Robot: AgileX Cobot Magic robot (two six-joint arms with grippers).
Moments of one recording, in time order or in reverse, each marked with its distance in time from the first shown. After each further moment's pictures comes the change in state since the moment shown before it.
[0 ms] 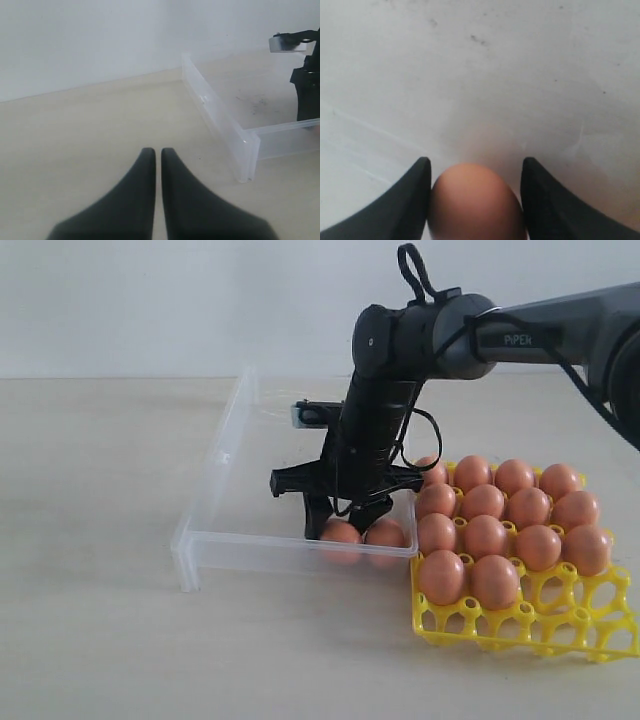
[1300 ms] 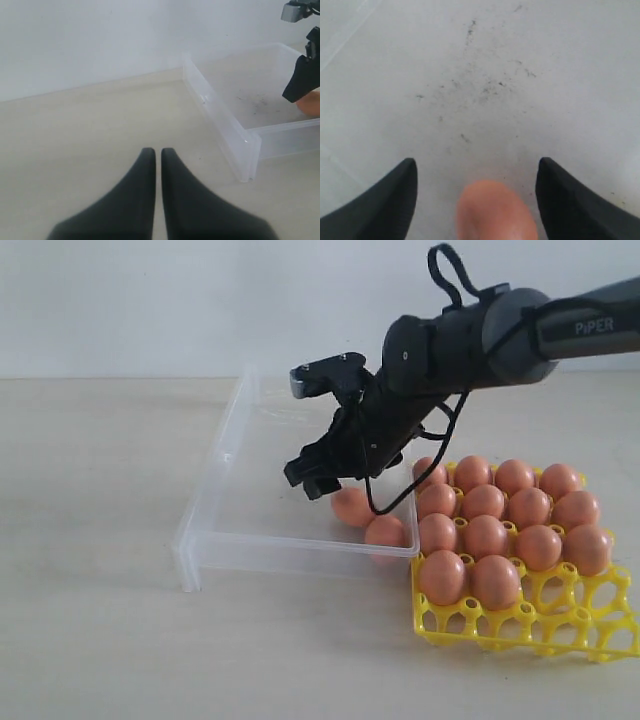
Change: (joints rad) left arm 0.000 0.000 0.000 0.000 0.000 0.000; right arm 0.009 -0.183 0.268 -0.066 -0.519 -0.324
